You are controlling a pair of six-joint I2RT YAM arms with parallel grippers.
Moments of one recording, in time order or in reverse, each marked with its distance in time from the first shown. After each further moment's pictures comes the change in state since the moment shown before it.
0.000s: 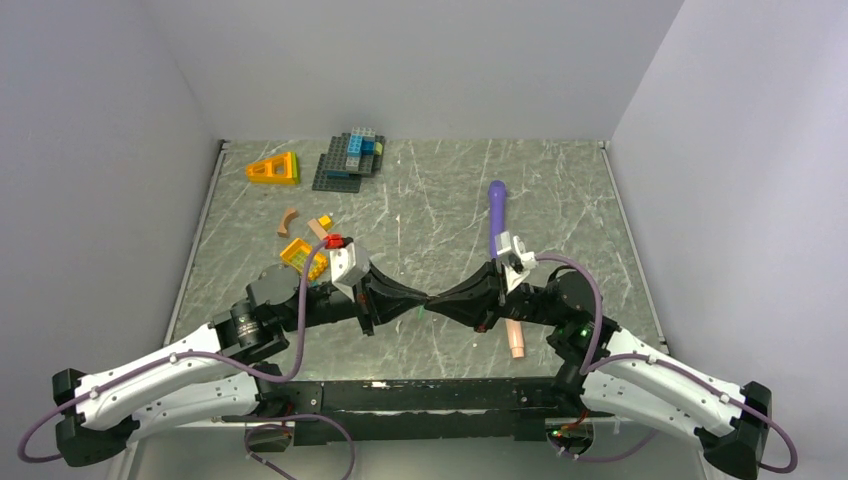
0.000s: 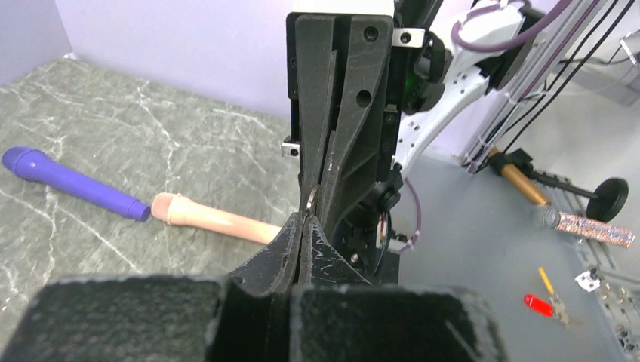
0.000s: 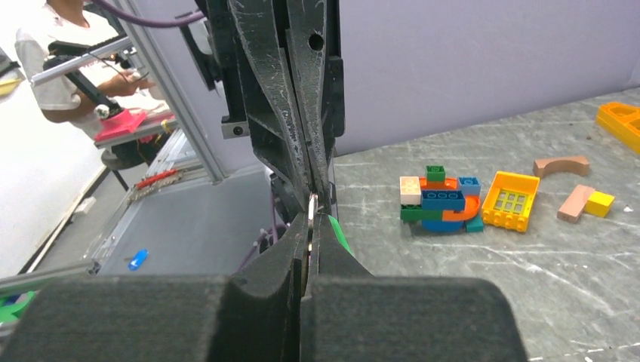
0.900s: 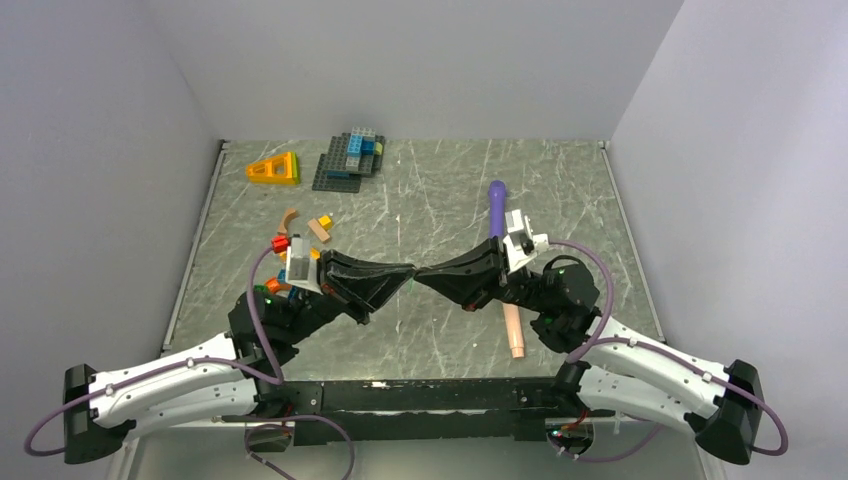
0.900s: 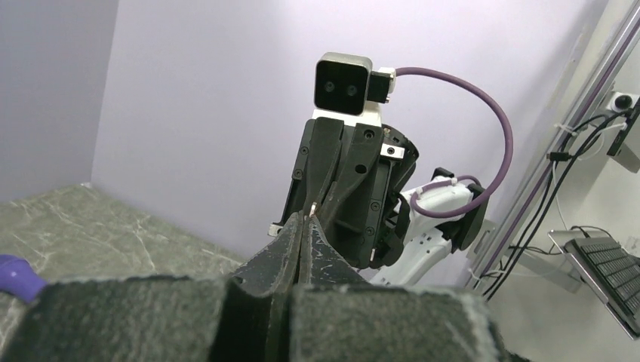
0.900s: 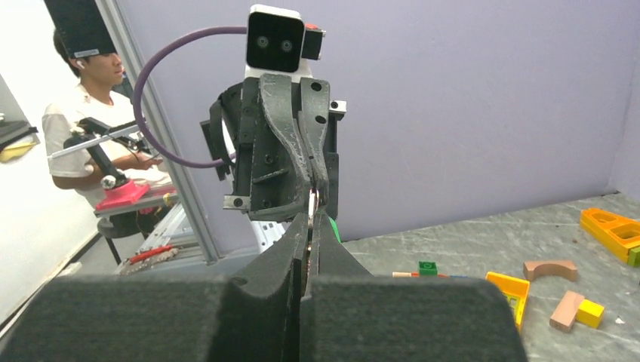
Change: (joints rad) left arm -0.045 -0.043 -0.233 0.649 -0.241 -0.194; right arm 0.003 0.144 0.039 0.372 0.067 0.076
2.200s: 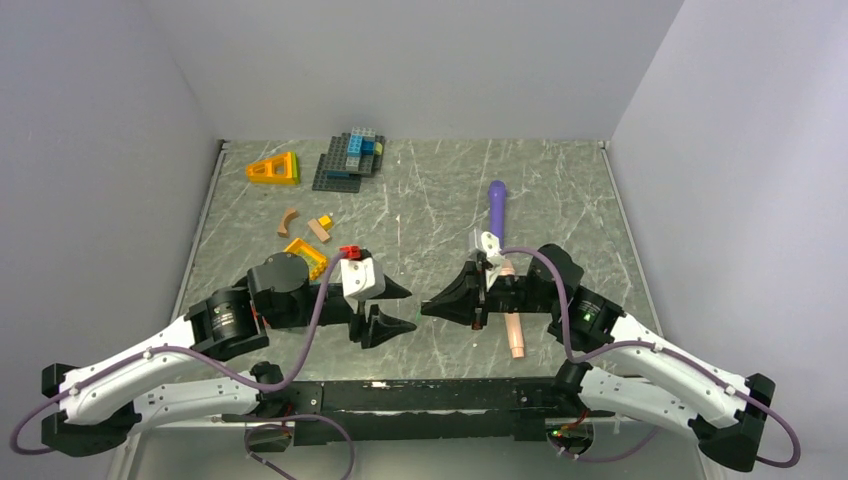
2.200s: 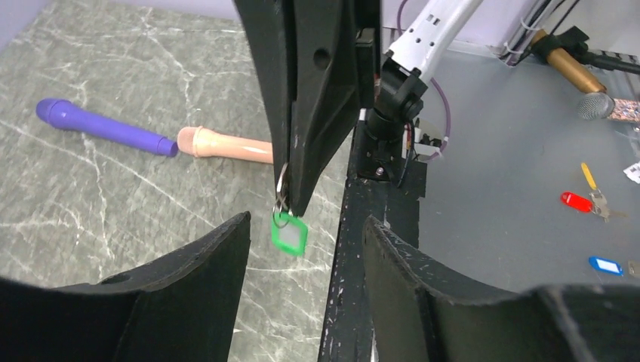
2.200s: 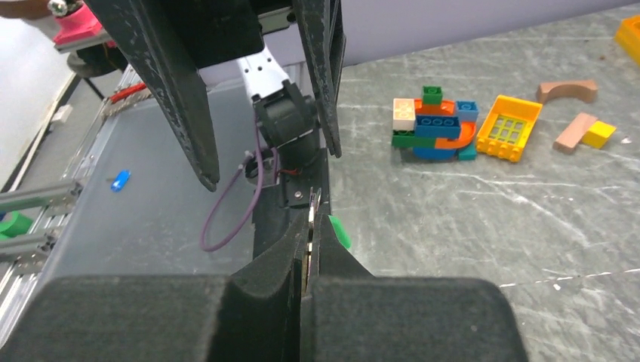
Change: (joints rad) left arm -0.006 0.068 0.438 -1.079 0.205 0.400; right arm -0.004 -0.055 0.154 -0.760 -0.126 -0.271
